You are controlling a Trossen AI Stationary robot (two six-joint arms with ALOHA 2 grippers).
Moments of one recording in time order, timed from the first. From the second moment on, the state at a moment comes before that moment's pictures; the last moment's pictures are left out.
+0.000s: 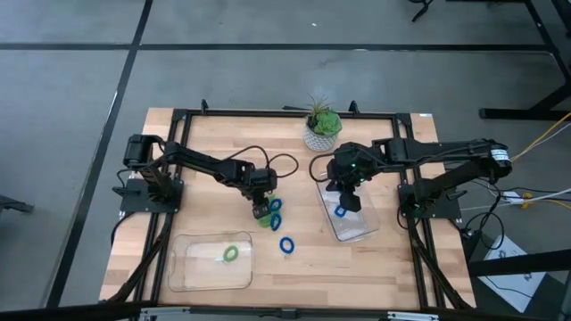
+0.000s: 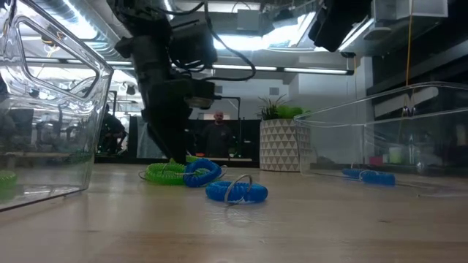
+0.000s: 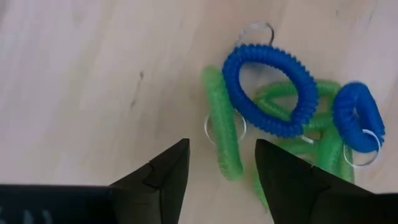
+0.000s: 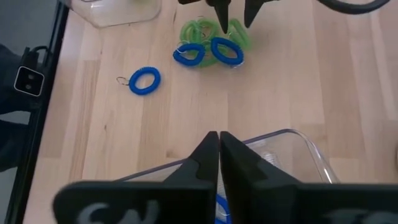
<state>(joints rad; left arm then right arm) 0.03 1.72 0.96 -0.42 0.05 -0.38 0.00 1.28 1.19 -0.80 -0.13 0.05</state>
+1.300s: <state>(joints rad) 0.06 1.36 0.96 -0.47 0.05 -0.38 -0.03 1.29 1.19 -0.82 -0.12 0.07</state>
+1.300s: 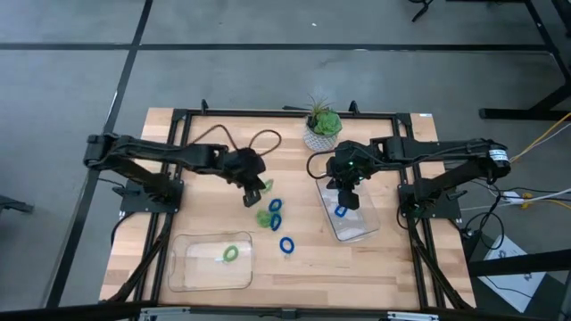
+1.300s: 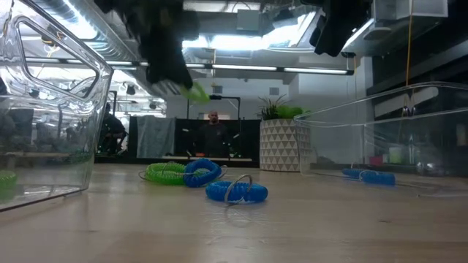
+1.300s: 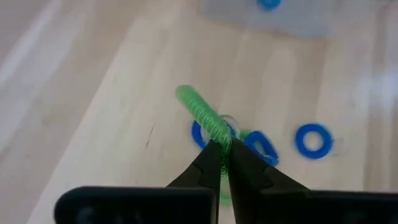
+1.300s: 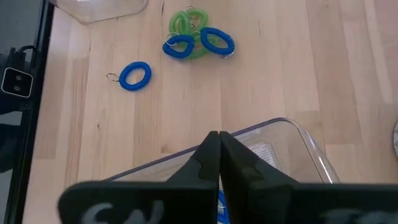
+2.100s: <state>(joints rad) 0.06 1.11 0.96 -0.33 -0.09 -0.40 -0.03 1.29 1.19 -0.82 -0.12 0.07</state>
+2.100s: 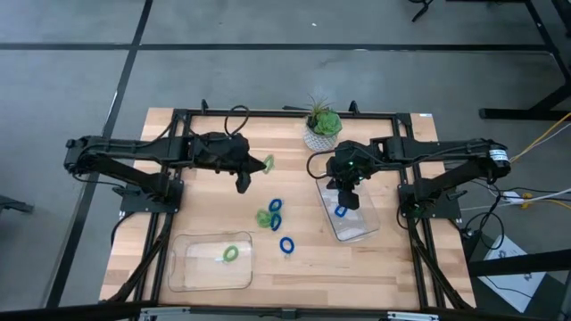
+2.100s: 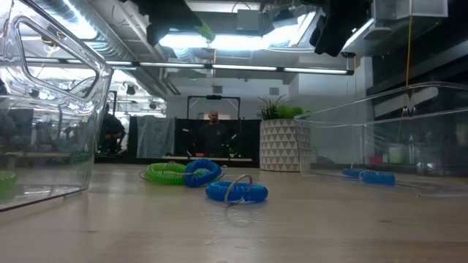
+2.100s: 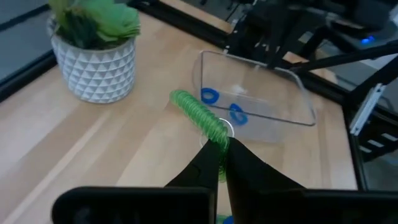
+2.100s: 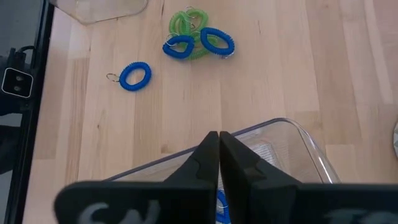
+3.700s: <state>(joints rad) -0.35 1.11 0.96 -0.42 0.45 -0.89 -0.03 1.29 1.19 -0.82 -0.12 0.07</state>
